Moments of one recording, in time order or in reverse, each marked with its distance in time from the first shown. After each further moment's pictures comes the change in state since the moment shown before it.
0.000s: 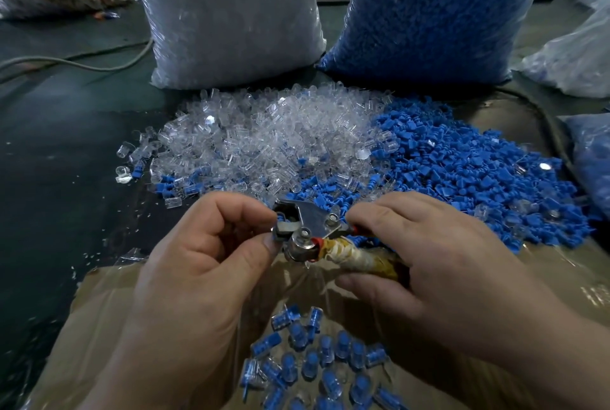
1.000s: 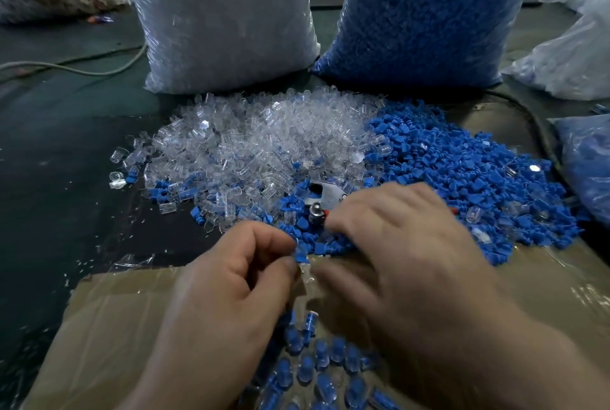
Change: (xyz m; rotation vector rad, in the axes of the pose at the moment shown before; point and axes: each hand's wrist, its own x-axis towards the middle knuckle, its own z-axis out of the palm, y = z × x) left_hand -0.012 -0.004 0.017 0.349 -0.033 -0.009; right_hand 0.011 -0.014 0.007 -0.070 0.159 -0.006
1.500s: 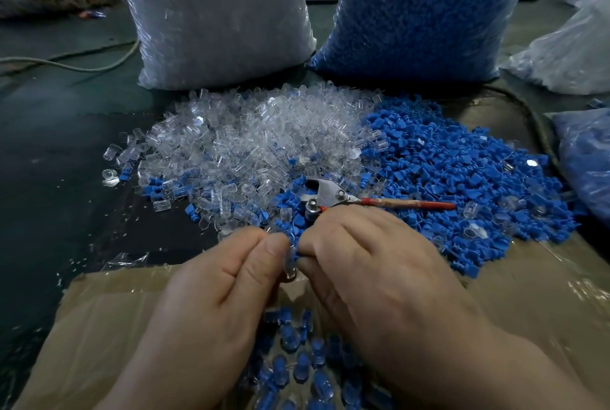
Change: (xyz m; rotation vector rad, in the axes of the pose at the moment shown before) left_hand 0.002 0.003 -0.014 -0.066 -0.129 0.089; right_hand -0.004 -0.019 0.001 0.226 0.016 -0.117
